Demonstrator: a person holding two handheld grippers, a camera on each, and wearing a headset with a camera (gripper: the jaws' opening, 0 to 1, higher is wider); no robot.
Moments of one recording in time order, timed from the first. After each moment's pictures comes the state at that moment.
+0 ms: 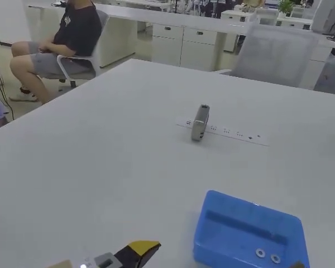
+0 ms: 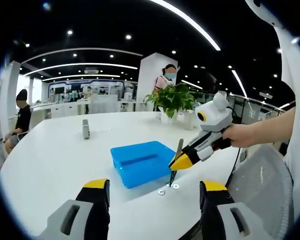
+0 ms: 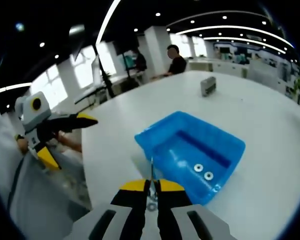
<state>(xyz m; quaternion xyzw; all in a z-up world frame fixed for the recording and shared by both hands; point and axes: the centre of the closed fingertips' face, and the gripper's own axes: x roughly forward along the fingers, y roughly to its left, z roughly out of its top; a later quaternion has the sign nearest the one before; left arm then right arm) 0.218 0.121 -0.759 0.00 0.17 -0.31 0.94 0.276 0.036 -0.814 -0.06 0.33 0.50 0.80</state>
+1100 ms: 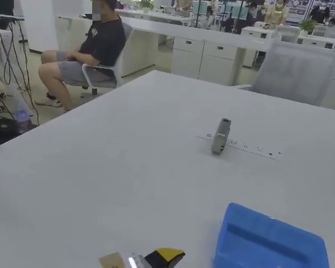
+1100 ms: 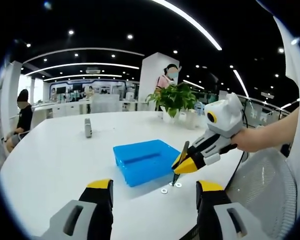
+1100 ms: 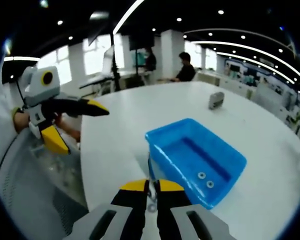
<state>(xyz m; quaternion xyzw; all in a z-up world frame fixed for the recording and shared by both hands) 0.218 0.127 -0.763 0.00 0.17 -0.30 0.94 0.262 0.046 -0.814 -0.15 0.28 0.50 0.81</state>
